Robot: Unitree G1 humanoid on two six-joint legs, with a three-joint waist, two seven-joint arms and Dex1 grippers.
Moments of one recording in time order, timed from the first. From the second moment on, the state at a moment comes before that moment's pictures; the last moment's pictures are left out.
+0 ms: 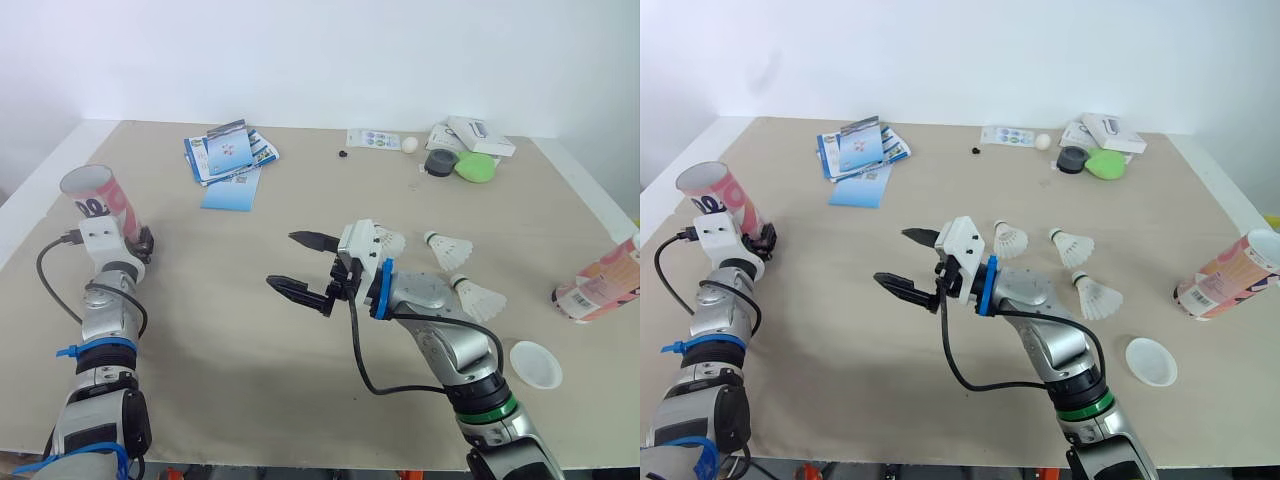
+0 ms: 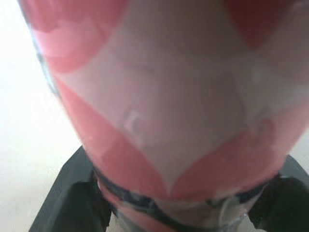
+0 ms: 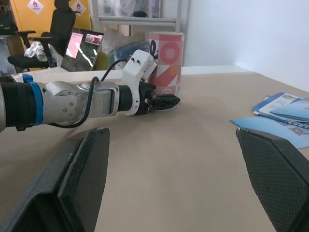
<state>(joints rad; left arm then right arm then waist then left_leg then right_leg) -0.62 0.42 0.39 0.80 -0.18 -0.07 -0.12 -0.46 -0.29 0.26 -0.21 0.37 0.31 0.76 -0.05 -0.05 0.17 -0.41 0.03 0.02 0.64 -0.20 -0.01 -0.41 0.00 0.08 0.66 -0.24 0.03</state>
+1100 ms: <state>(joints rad) -0.48 1.04 -0.20 -0.06 -0.13 0.35 -1.32 -0.42 -0.11 0.04 0.16 -0.04 0.23 0.10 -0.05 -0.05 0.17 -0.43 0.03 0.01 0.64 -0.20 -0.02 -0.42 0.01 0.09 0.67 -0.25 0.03</state>
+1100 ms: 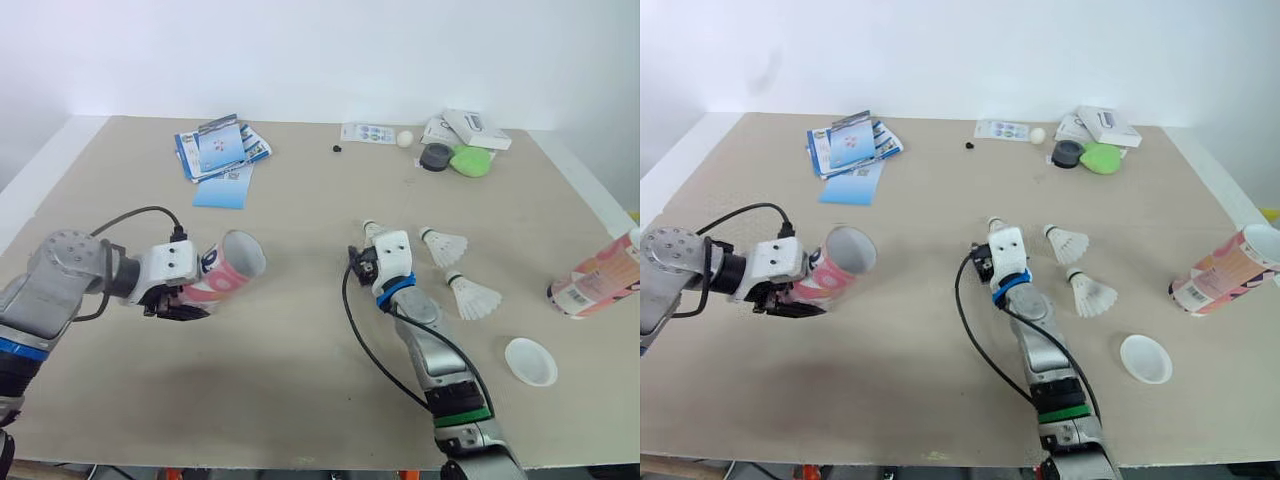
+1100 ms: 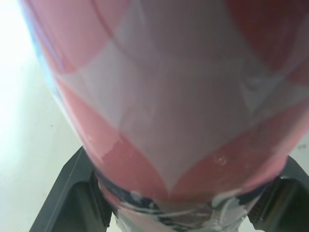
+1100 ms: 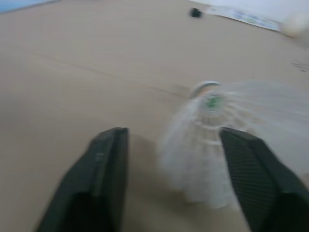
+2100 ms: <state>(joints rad) -0.50 0.97 -0.21 -0.08 -0.10 0.41 -1.34 -0.53 -0.42 0.31 -0.33 0.31 0.33 0.90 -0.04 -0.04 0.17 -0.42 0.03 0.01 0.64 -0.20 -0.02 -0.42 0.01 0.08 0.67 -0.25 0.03</state>
